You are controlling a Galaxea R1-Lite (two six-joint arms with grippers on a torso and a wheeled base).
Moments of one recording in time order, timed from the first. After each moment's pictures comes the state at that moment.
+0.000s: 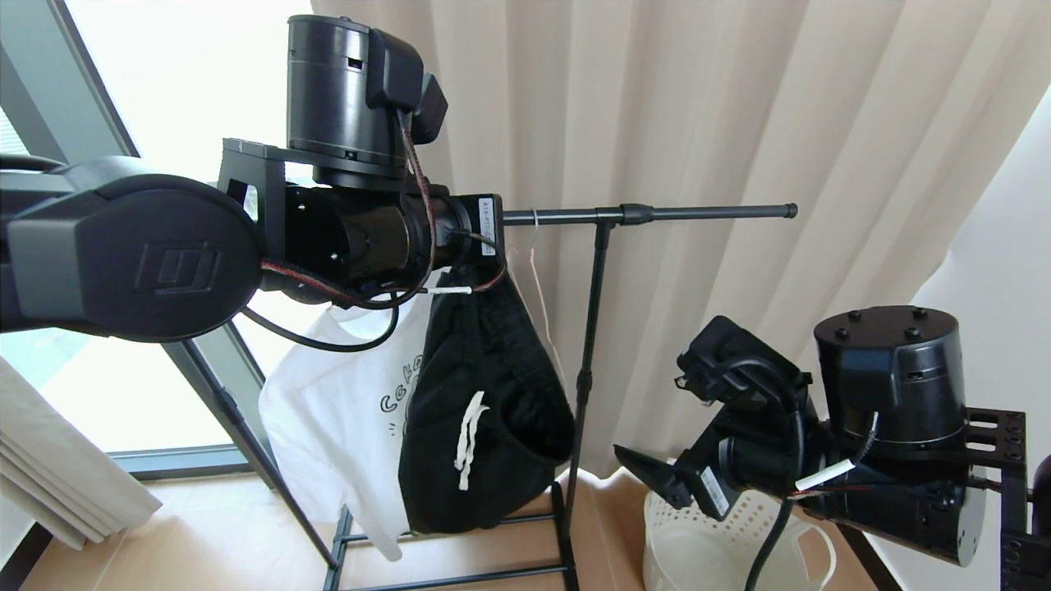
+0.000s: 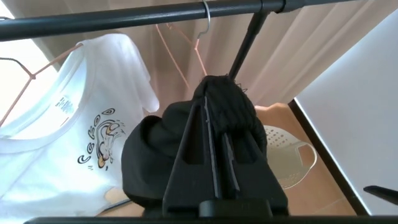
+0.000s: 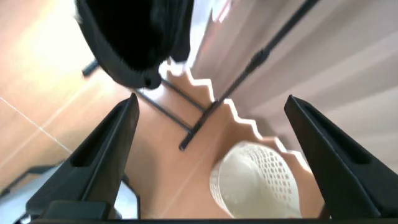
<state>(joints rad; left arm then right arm) -0.66 1.78 -1.47 -0.02 0.32 -0.21 0.72 1.61 -0.68 -0.44 -0.12 -0.16</state>
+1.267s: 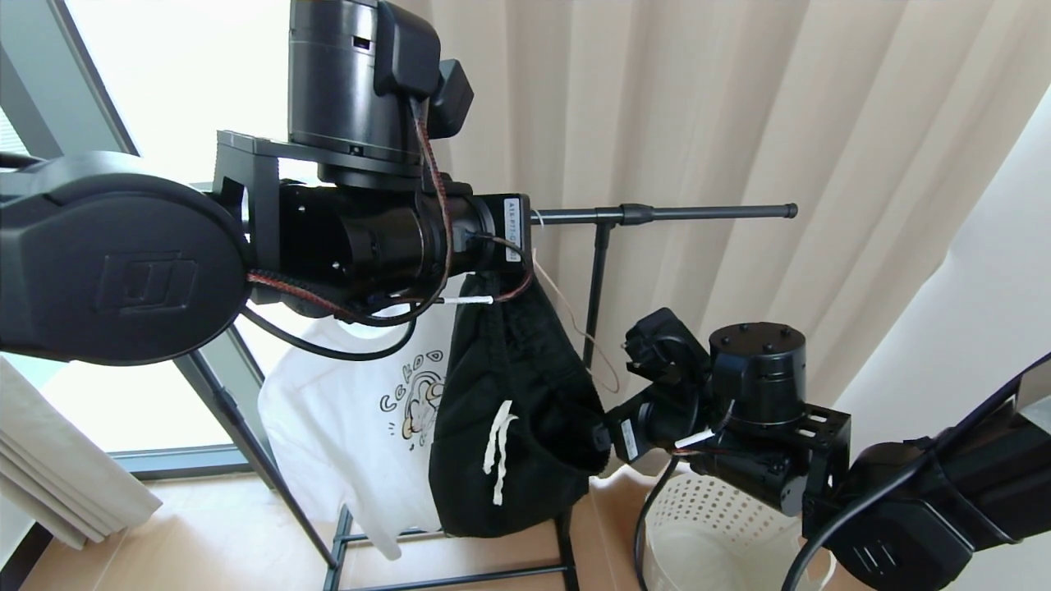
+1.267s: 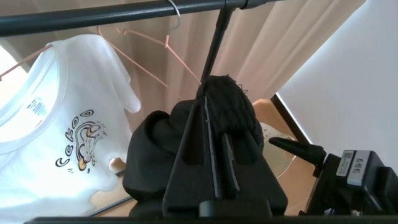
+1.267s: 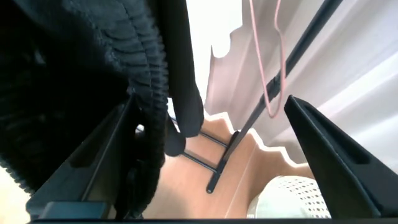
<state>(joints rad) -0.74 1.76 -1.46 -0.02 0.32 -0.21 0.66 1.93 -0.73 -0.85 -0.11 0.00</state>
